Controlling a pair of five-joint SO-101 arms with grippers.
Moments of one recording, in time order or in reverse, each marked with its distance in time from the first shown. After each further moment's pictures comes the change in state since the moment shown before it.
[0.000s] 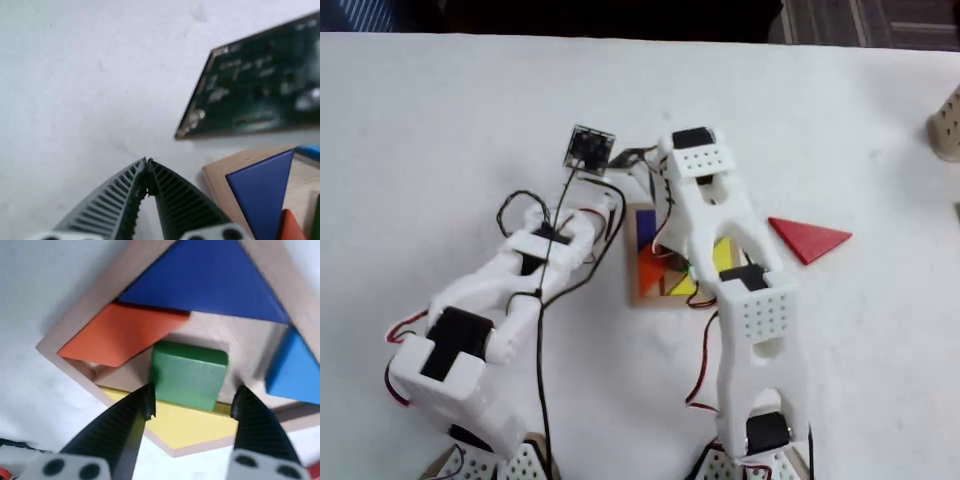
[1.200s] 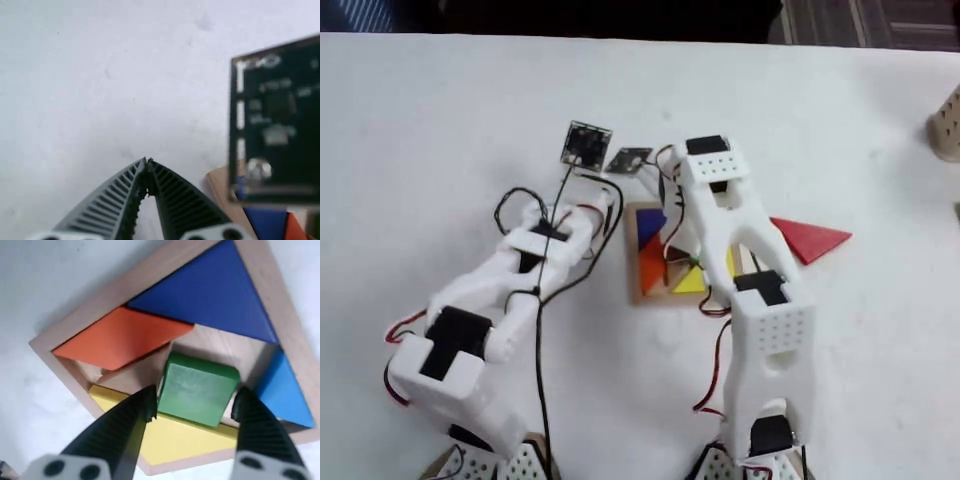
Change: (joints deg) left arm -0.6 0.0 -1.0 0.0 0.0; right arm 5.1 -3.9 9.4 -12.8 12.4
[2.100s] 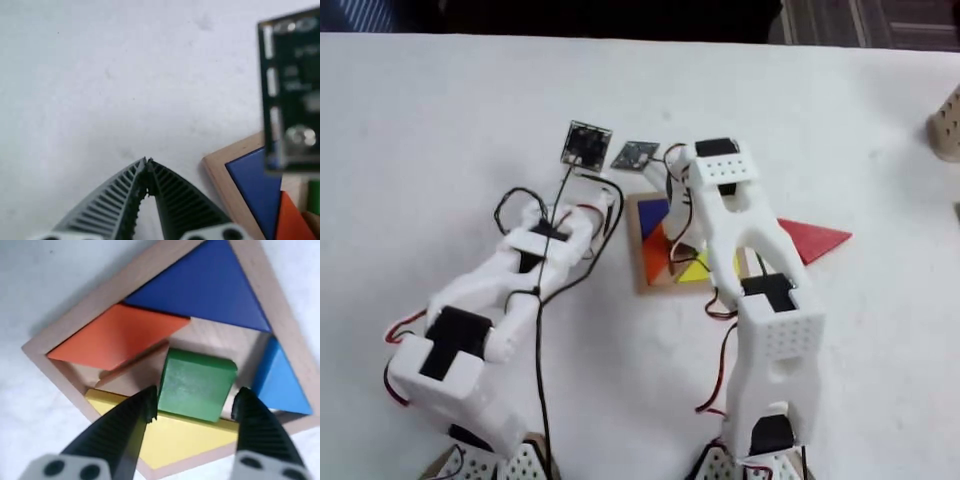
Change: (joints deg) left arm 0.0 0.0 0.0 0.0 0.0; right arm 0.4 -3.1 3.3 -5.8 0.7
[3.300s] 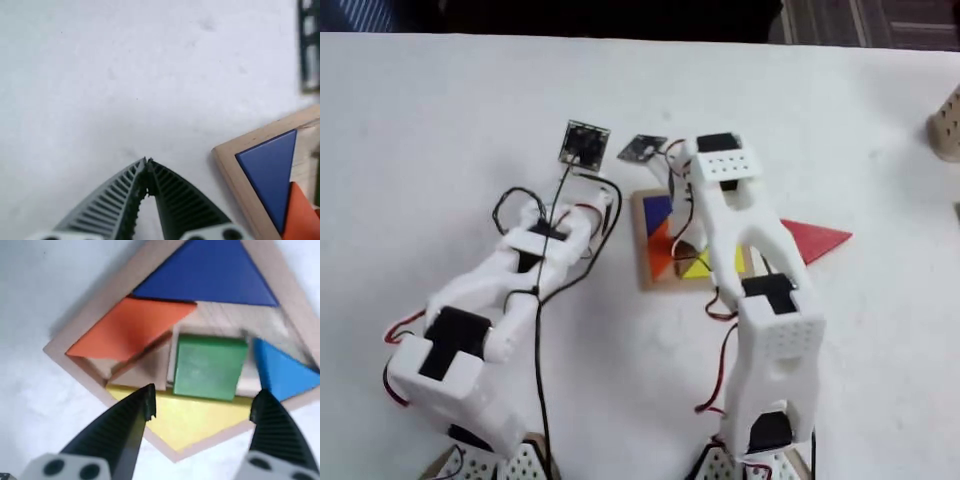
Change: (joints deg) left arm -0.4 0.0 0.0 0.0 0.0; right arm 0.3 -6.3 -0.4 4.4 -7.1
